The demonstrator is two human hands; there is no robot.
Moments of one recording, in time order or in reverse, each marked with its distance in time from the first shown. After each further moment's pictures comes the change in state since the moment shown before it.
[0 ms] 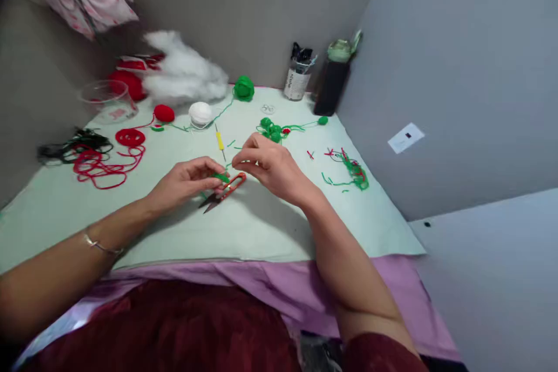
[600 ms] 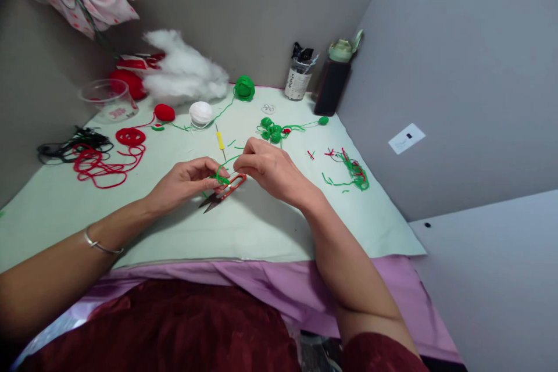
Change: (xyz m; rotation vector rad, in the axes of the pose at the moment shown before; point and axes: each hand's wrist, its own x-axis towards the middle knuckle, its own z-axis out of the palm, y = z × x) left_hand 0.000 0.000 0.000 0.069 0.001 0.048; right_hand -0.001 0.000 0.005 -0.120 -0.080 -0.036
